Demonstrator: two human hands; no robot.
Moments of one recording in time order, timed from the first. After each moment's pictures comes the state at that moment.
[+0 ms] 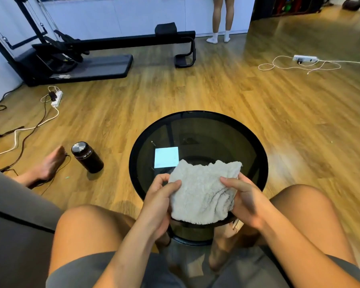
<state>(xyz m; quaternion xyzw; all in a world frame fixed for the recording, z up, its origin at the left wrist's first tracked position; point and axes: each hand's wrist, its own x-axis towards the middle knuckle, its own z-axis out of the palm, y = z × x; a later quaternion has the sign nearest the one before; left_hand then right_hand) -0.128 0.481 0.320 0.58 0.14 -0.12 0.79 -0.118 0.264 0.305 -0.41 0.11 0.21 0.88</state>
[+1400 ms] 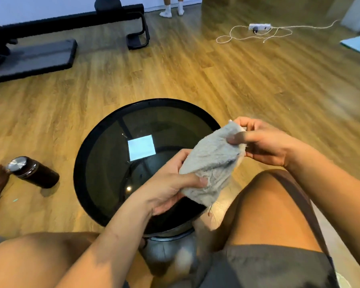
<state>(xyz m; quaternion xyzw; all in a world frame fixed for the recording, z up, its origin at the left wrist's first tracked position) -0.064 0.371 0.338 0.57 -0.07 -0.40 0.72 -0.056 0.118 0.357 -0.61 0.08 0.16 0.77</state>
